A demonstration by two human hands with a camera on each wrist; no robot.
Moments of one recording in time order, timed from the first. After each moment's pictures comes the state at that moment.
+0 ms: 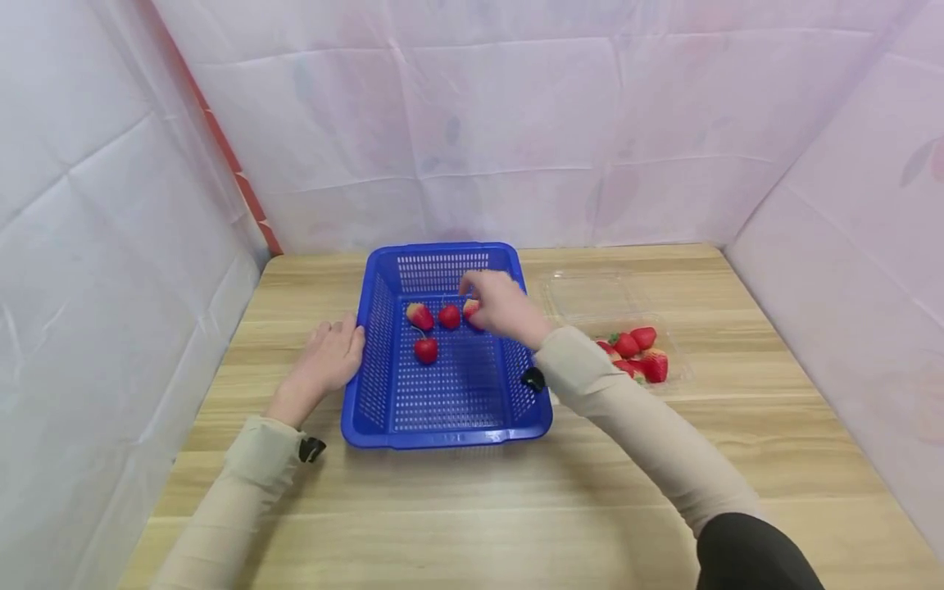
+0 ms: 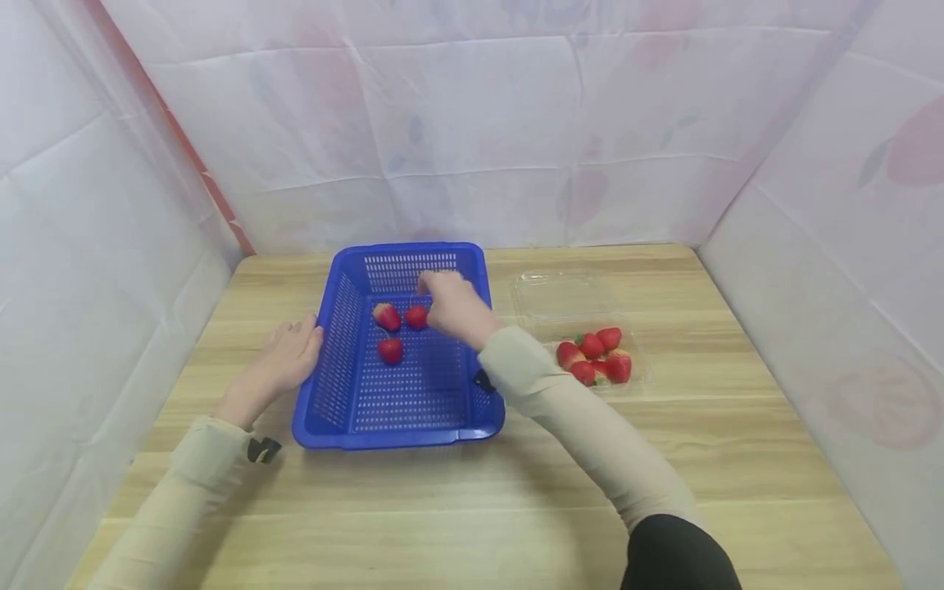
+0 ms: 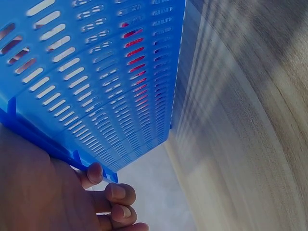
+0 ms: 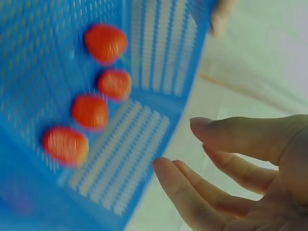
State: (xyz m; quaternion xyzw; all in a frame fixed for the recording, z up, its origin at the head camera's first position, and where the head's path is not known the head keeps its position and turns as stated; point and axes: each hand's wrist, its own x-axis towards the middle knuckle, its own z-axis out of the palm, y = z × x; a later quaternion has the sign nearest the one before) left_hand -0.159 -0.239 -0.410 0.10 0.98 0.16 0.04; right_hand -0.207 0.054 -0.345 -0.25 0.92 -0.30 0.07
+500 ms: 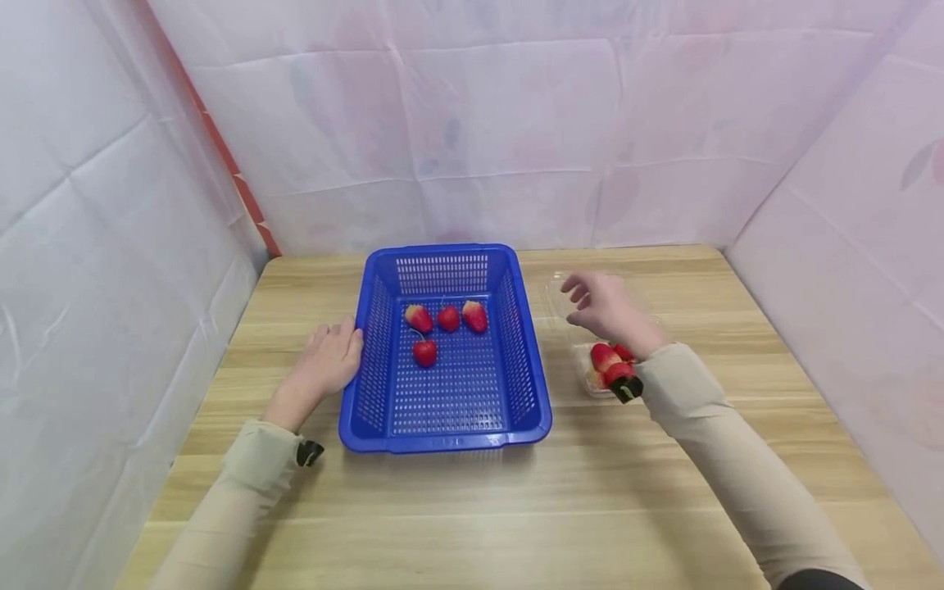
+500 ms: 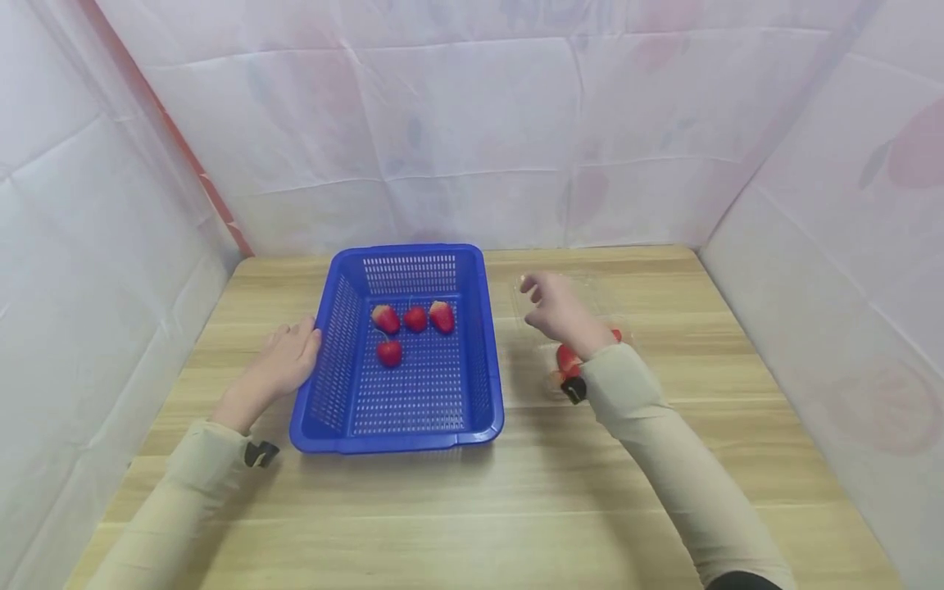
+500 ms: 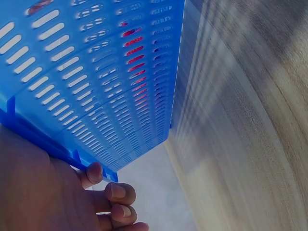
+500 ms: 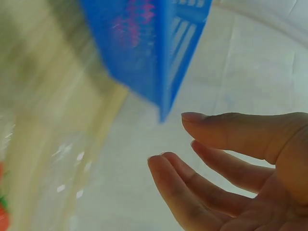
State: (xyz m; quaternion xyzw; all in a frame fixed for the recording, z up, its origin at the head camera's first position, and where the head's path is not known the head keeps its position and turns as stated) left_hand -0.153 -0.243 -0.410 0.09 0.98 0.17 0.05; right_hand -0.197 0.178 -0.351 -0.16 0.93 -0.33 0.06
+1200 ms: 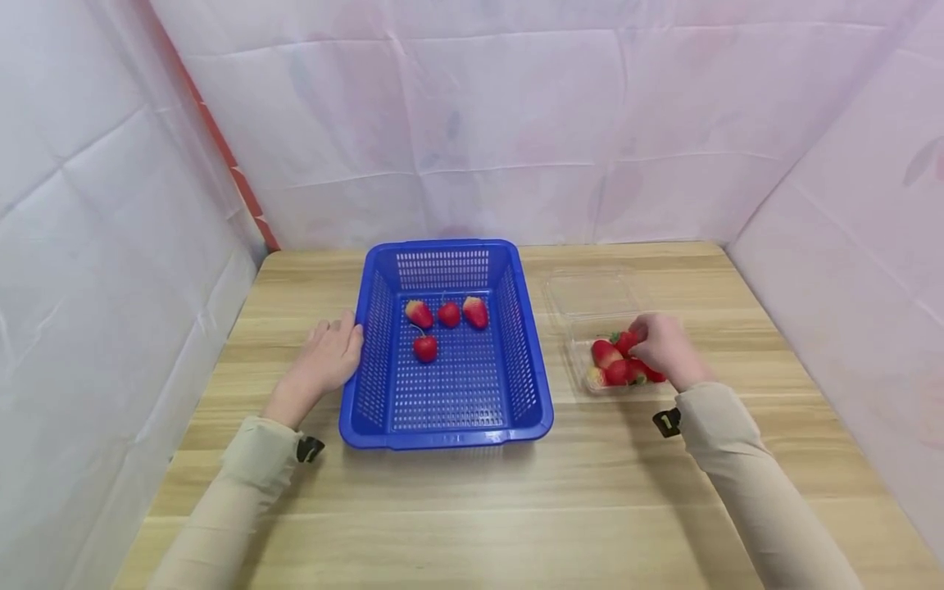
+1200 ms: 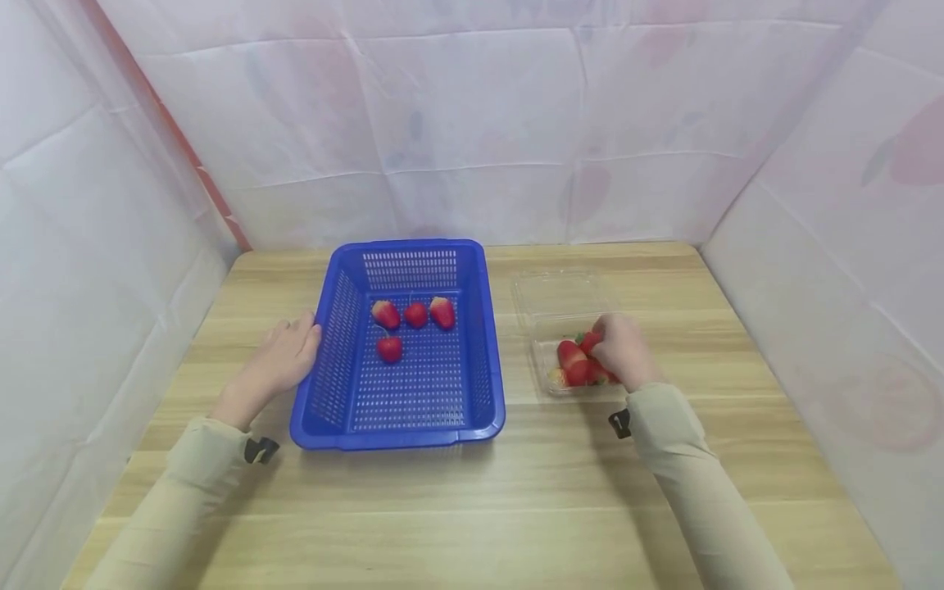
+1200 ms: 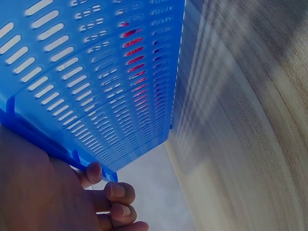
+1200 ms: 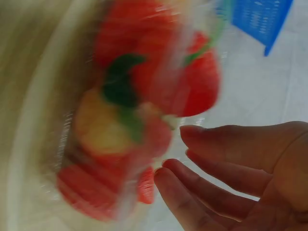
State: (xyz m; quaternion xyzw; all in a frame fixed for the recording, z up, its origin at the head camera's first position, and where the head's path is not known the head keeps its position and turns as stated) left_hand -0.153 -0.242 -0.411 0.09 0.98 0.17 0.04; right_hand -0.179 0.262 -0.422 -0.06 0.95 -0.29 0.09
